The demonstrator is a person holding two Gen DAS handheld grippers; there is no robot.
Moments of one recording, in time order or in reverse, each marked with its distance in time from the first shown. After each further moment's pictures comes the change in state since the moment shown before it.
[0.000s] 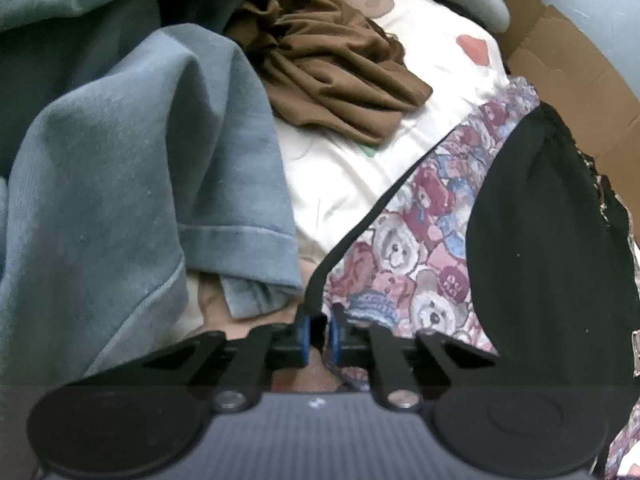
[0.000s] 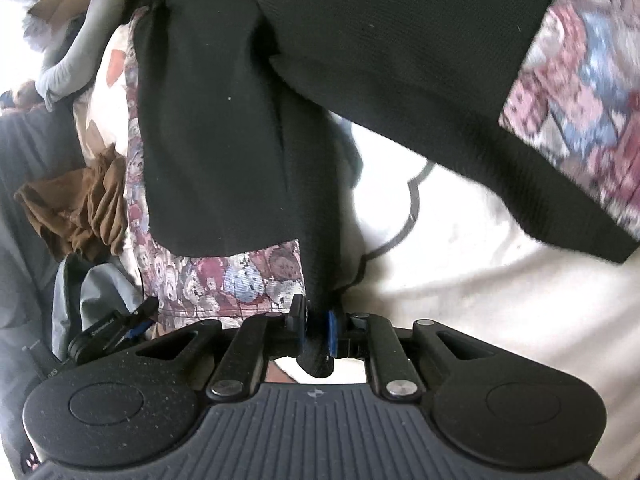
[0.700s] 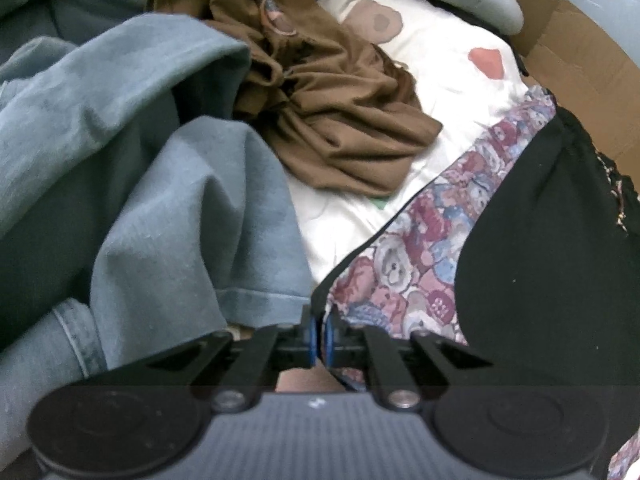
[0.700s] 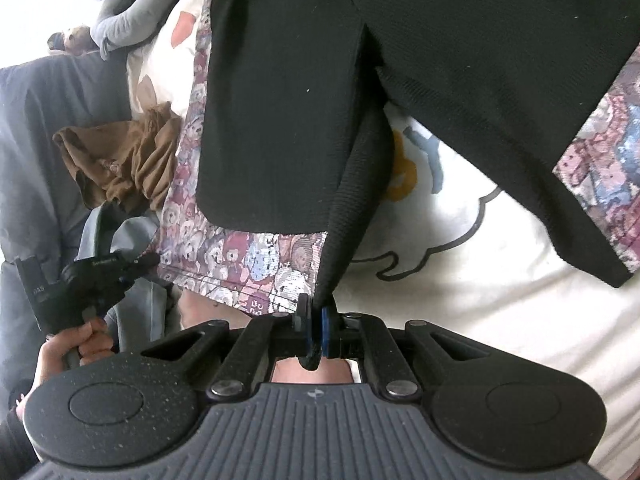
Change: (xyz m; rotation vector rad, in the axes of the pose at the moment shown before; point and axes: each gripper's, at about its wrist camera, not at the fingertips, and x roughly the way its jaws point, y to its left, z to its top) left arm -0.029 -0.018 0.038 0.056 0.024 0.128; right arm -0.027 0.038 -0.002 -0.196 0.069 0.027
